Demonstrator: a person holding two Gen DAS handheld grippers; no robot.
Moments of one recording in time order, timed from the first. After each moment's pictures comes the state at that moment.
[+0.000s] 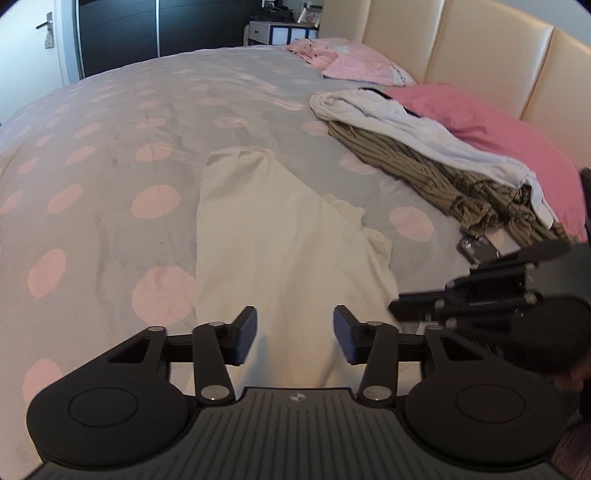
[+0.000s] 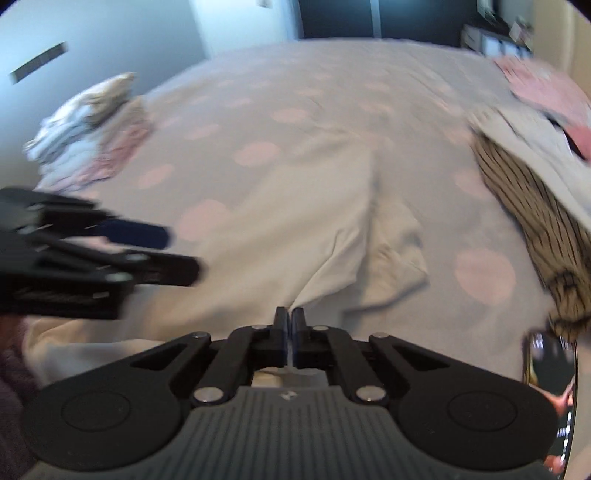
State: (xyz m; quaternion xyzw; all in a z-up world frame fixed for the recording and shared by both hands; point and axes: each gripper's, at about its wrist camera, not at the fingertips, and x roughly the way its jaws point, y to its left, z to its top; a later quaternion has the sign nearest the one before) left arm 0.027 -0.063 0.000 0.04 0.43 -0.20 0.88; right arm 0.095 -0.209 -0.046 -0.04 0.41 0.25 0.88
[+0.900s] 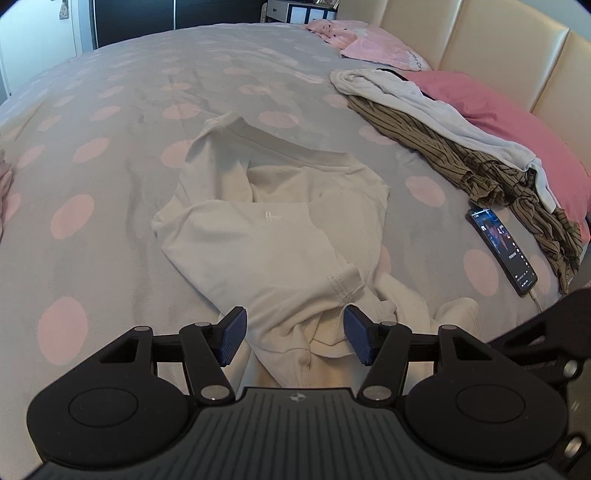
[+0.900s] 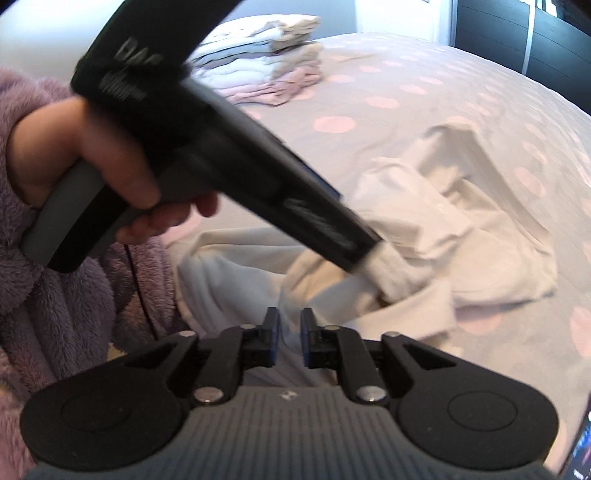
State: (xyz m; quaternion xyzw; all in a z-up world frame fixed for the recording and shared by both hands) left arm 0.002 -0.027 -0.009 0.03 0.47 -0.18 0.86; right arm 0.024 -0.151 -0.036 -0.13 0.42 0.40 0.80
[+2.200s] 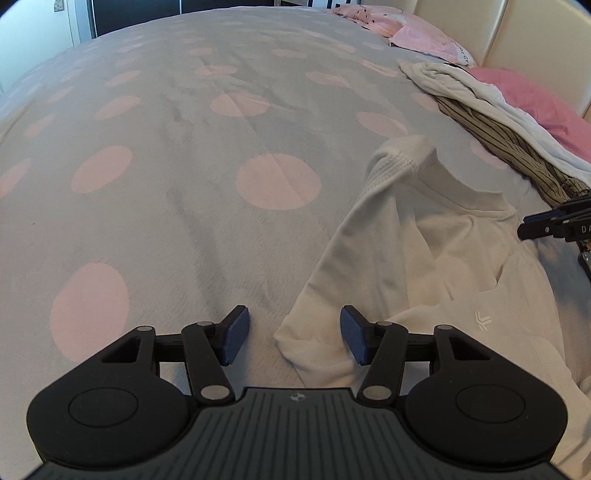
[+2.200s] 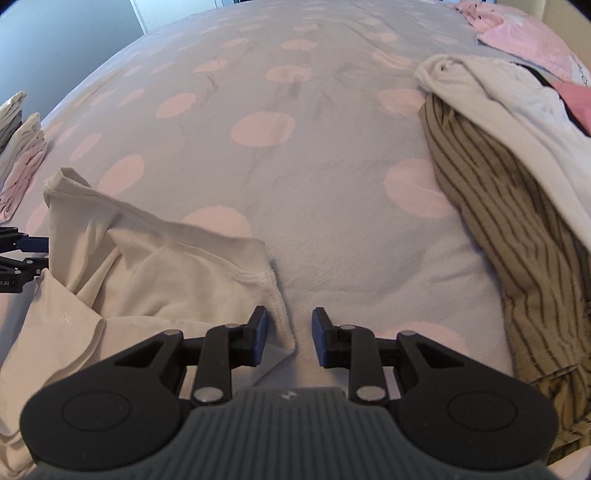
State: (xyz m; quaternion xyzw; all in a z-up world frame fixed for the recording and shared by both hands) left arm 0.172 0.048 -0.081 0.05 0.48 -0.18 0.86; right arm 0.266 -0.275 -0.103 0.00 0.50 0.15 0.85
